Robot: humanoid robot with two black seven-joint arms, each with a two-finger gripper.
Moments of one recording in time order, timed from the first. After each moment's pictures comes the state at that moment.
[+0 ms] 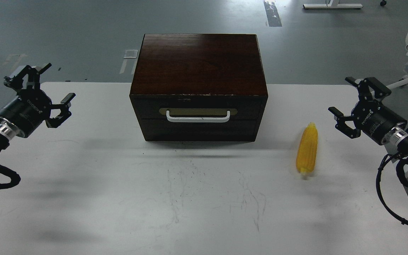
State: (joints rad) left arm -0.54 0.76 -0.63 -0.93 0.02 -0.49 -0.40; right arm 0.56 -0.68 0.63 0.88 -0.19 0.49 0.29
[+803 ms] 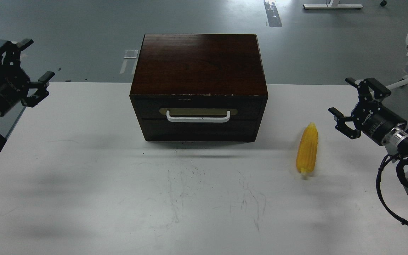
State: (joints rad) left arm -0.70 0.87 -0.62 -0.93 0.27 -0.49 -0.44; right arm 0.56 -0.68 0.63 0.88 -0.19 0.49 0.29
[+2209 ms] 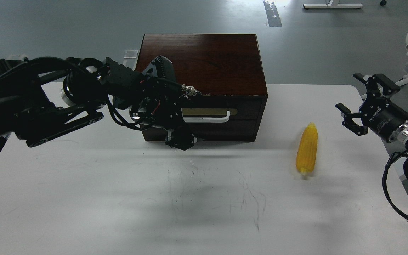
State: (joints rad) left arm -1.27 0.49 -0.18 -1.35 2.18 -0.49 -0.49; right arm 0.56 -0.71 0.65 0.88 -0.19 0.49 0.29
